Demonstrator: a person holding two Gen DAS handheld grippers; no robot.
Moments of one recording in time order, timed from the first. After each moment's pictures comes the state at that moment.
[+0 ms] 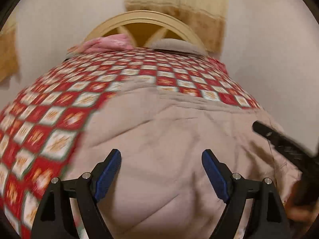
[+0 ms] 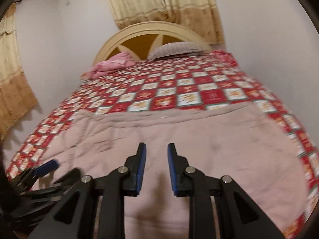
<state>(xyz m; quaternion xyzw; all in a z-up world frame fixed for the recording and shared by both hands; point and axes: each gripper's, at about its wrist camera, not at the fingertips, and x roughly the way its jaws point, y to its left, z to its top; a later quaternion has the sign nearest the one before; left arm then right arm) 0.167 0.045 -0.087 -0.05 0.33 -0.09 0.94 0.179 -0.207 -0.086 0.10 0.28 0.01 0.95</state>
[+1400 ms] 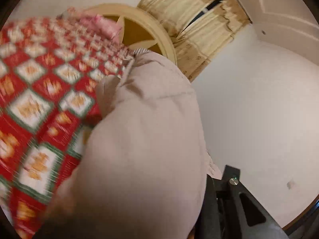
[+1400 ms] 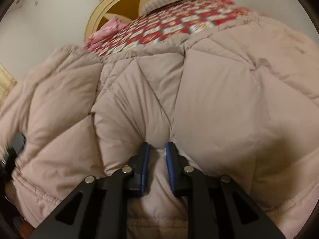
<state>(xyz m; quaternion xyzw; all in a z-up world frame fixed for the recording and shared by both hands) 0.163 0.119 -0.078 -0.29 0.28 -0.25 0.88 0.203 -0.147 -0.168 0.25 0.42 0.04 0.87</state>
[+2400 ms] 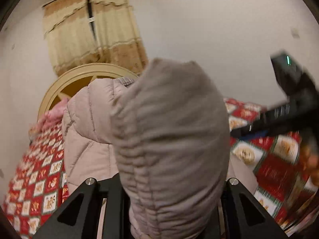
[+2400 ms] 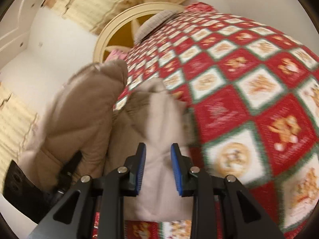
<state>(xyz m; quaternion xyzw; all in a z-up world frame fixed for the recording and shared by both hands) 0.042 -0.084 -0.071 0.19 0.17 -0.30 0.92 0.044 -0.311 -0.115 0.35 0.34 0.05 0.87</state>
